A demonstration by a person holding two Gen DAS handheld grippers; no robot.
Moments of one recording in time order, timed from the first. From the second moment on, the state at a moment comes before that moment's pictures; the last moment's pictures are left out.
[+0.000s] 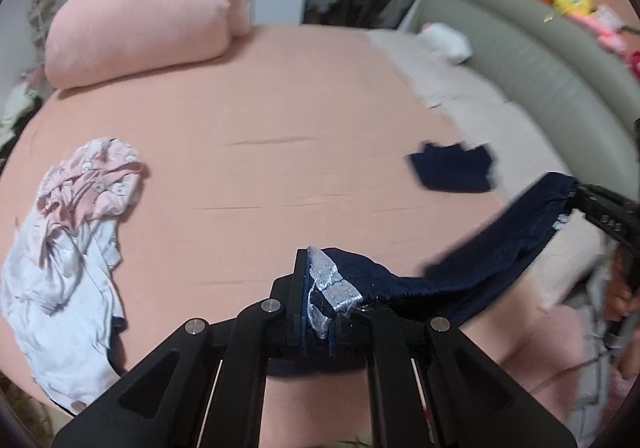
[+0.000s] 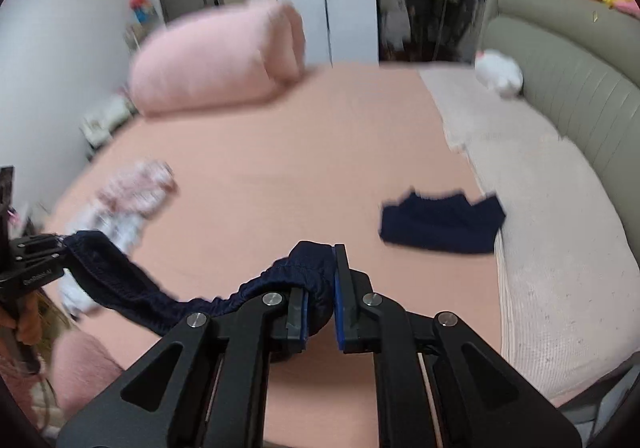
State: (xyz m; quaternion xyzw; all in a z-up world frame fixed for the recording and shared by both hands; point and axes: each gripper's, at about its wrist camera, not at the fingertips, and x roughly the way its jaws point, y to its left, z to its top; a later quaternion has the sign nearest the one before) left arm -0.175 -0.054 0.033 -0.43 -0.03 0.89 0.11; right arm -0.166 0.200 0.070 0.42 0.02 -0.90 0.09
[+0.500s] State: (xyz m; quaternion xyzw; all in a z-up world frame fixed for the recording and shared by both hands) left arm -0.127 -0.061 -0.010 -0.41 -0.06 0.91 0.10; right arm -0.104 0.218 0.095 0.32 -0.03 -0.94 0.11
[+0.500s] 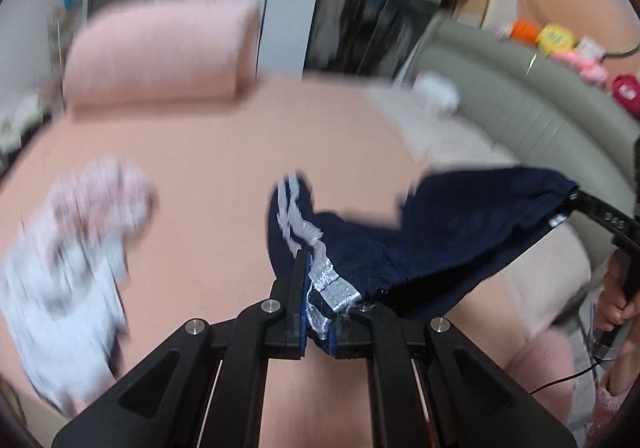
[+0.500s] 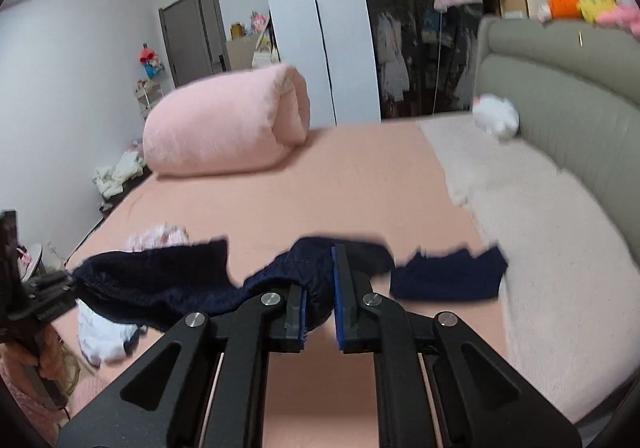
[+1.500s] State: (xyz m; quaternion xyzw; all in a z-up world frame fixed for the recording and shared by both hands) left arm -0.092 -0.008 -0.170 -0.51 0.12 0.85 0.02; right arm -0.081 0.210 -0.142 0.52 -0.02 -0.85 0.08
